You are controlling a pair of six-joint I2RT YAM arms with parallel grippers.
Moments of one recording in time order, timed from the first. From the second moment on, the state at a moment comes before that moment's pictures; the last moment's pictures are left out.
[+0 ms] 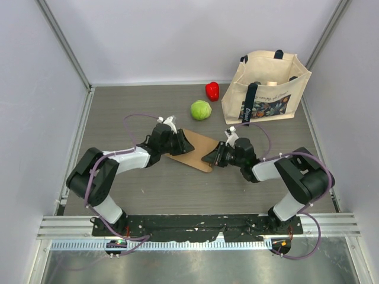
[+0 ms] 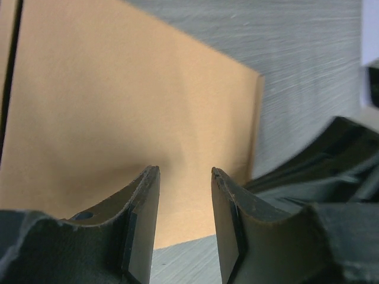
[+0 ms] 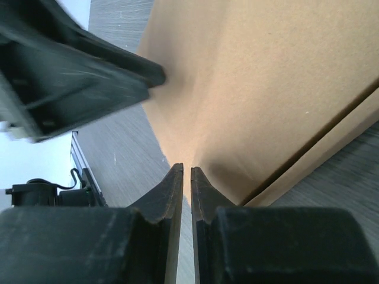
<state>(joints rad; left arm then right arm) -0.57 1.61 0.78 0.26 0.21 -0.73 0.50 1.63 0.43 0.79 -0.46 0.84</state>
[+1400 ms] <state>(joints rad) -0.24 1.70 0.94 -0.16 0.32 -0.73 0.35 1.59 0.56 0.41 -0.31 0.78</state>
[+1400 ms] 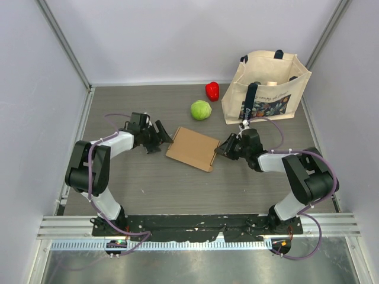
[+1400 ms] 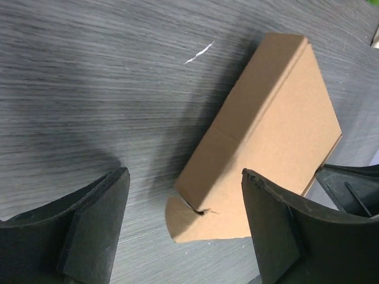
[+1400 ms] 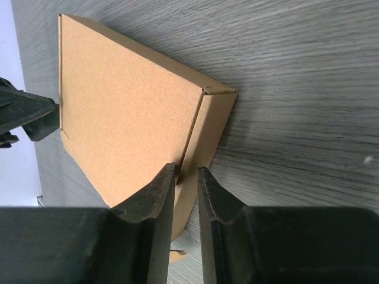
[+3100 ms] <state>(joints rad) -0.35 1.81 0.83 0.34 0.67 -0.98 0.17 1.61 0.42 0.62 -0.50 0.81</state>
